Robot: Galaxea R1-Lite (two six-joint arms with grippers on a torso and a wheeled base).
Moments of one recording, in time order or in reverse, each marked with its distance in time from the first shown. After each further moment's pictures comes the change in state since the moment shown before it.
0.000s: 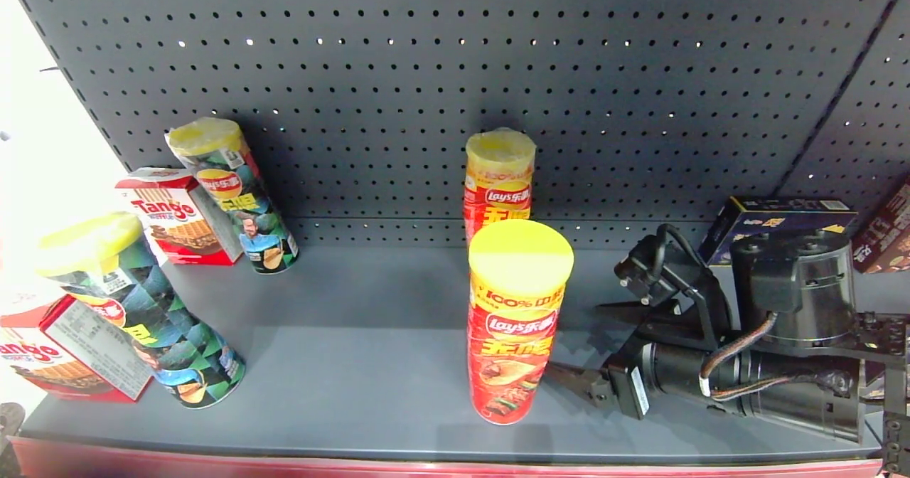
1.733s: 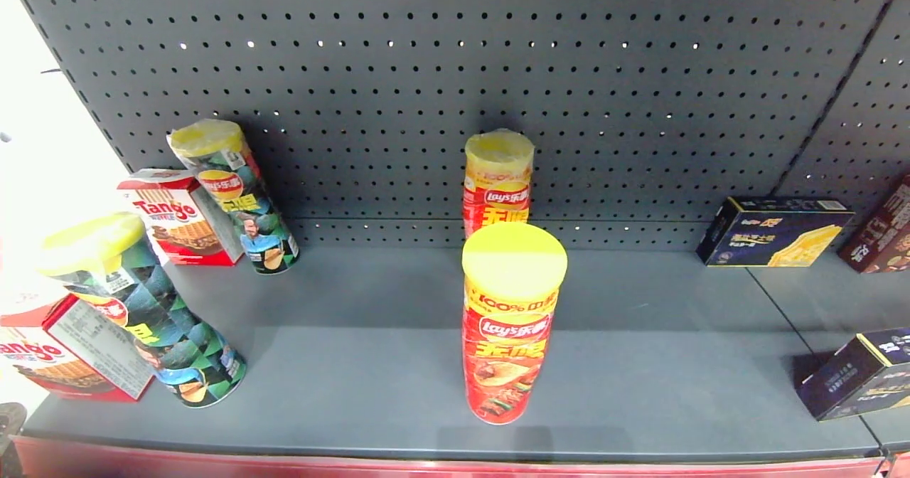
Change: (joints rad) left arm 0.000 0.000 0.000 -0.003 -0.003 0.004; right arm -0.470 -1.320 0.455 0.422 -0.113 0.035
